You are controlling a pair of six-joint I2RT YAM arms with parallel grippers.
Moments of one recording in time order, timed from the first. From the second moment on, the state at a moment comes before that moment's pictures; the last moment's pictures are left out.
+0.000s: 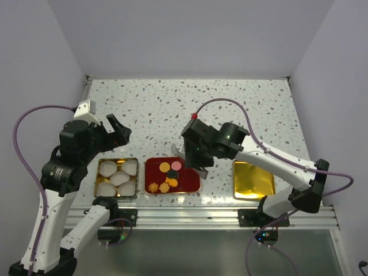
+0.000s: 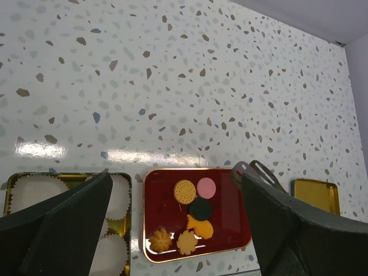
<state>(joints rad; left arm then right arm) -0.25 0.73 1.15 -0.88 -0.04 -0.51 1.03 1.46 1.55 -1.18 0.13 0.95</state>
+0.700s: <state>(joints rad) -0.25 0.62 1.31 -1.15 -0.20 -0.48 1.31 1.63 1.63 -1.28 0.20 1.07</state>
